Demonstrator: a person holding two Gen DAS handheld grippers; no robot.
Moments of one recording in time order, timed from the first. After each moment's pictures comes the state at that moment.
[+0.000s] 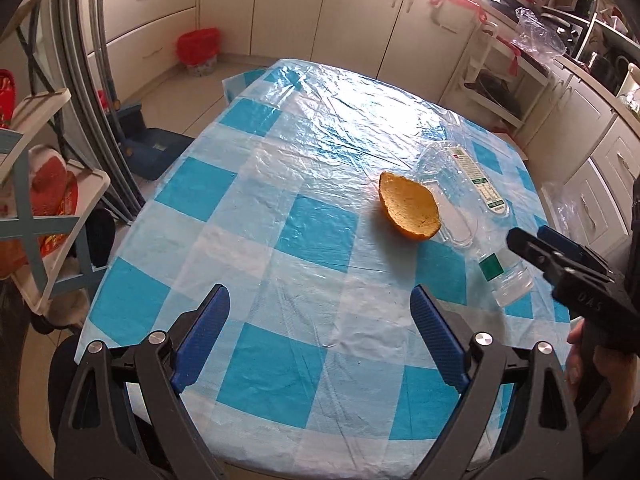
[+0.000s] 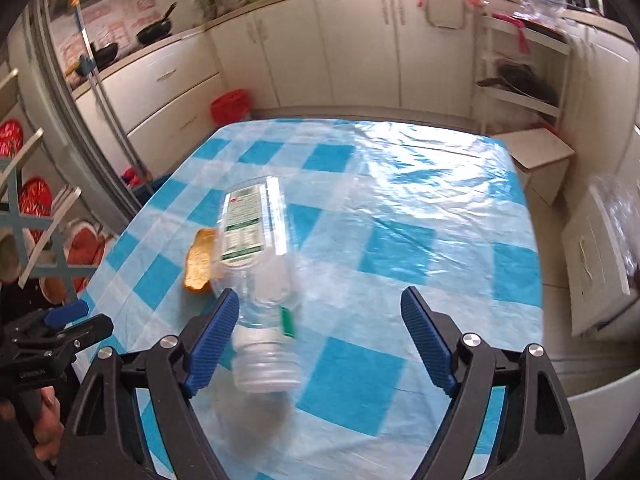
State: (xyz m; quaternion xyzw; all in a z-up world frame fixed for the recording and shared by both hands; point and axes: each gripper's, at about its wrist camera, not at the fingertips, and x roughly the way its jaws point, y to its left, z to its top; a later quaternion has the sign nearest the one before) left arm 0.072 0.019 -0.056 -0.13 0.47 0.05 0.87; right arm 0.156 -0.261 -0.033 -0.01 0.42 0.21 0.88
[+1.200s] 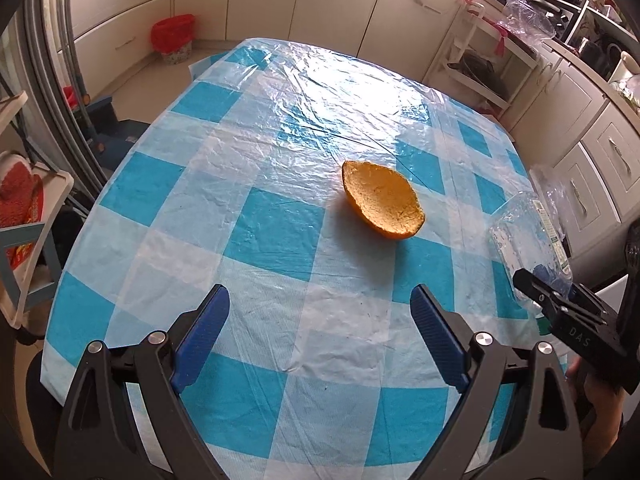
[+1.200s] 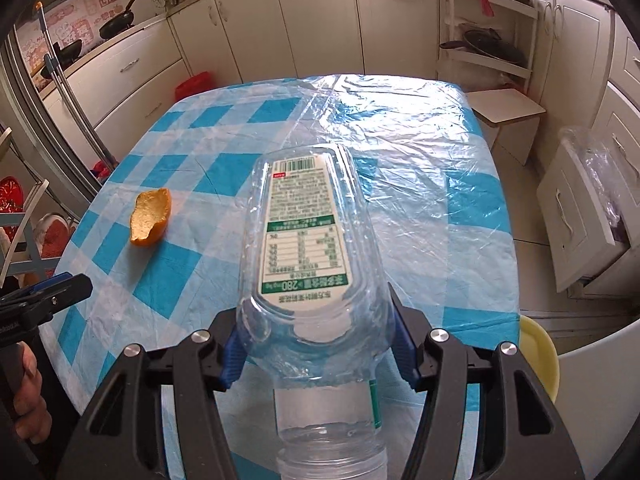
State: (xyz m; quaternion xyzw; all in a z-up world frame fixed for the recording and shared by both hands) left arm 0.104 0.001 -0.075 -0.13 0.49 0.01 0.86; right arm 0.138 -0.302 -0.061 0.01 0.47 0.14 0.87
